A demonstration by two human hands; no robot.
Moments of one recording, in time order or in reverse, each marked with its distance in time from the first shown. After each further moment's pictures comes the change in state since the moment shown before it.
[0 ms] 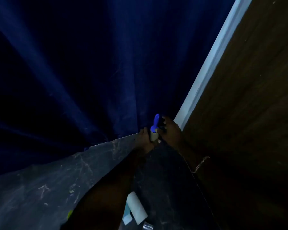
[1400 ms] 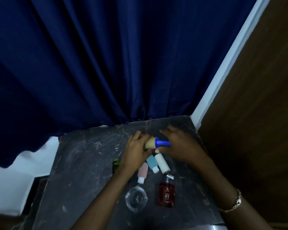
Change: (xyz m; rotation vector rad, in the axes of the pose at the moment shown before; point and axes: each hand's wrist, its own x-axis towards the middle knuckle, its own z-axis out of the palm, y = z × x) left_hand -0.326 -0.029 -0.120 0.083 0.395 0.169; right_hand -0.280 -0.179 -0.047 -0.406 -0.281 -0.379
